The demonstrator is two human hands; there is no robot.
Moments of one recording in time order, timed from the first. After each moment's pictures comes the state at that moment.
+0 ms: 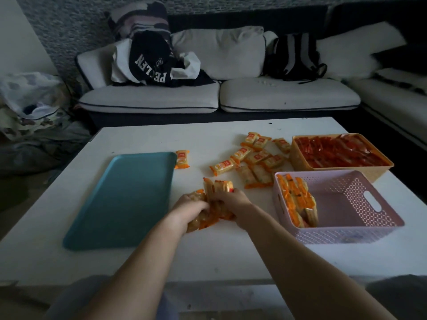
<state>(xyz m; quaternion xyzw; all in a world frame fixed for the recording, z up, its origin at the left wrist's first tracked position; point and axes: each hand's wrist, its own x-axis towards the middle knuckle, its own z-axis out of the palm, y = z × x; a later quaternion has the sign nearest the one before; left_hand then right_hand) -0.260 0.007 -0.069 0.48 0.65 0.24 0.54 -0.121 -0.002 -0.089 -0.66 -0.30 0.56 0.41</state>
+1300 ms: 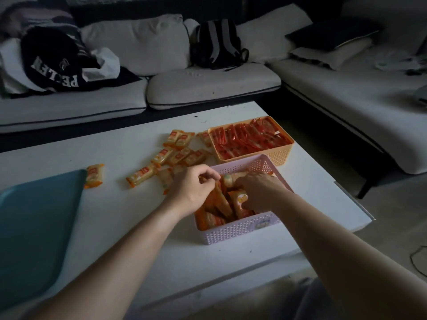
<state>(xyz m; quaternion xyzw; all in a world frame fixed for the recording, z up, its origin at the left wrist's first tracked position) -0.050 -0.023 -0.034 0.81 0.40 0.23 0.35 0.133 -0.098 -0.052 -0.75 -0.65 0.12 0.02</state>
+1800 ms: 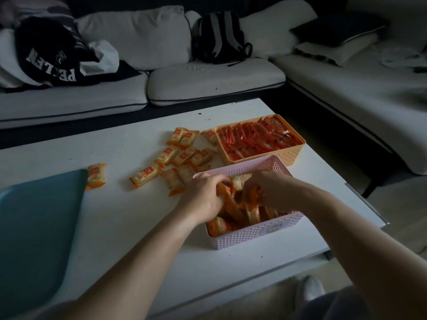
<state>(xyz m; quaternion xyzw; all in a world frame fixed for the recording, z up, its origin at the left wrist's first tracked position) -0.049 -0.017 -0.041 0.87 0.40 0.10 0.28 0.137 -0.101 -0.024 -0.70 -0.69 0.18 0.05</state>
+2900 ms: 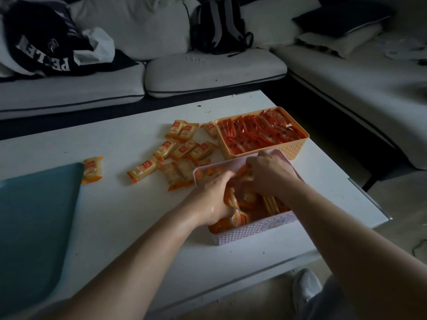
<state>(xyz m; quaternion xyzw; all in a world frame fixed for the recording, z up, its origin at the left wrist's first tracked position) -0.049 -0.021 -0.043 0.88 0.34 0.04 0.32 0.139 -0.067 -0.056 -0.80 -0.60 0.04 0.06</state>
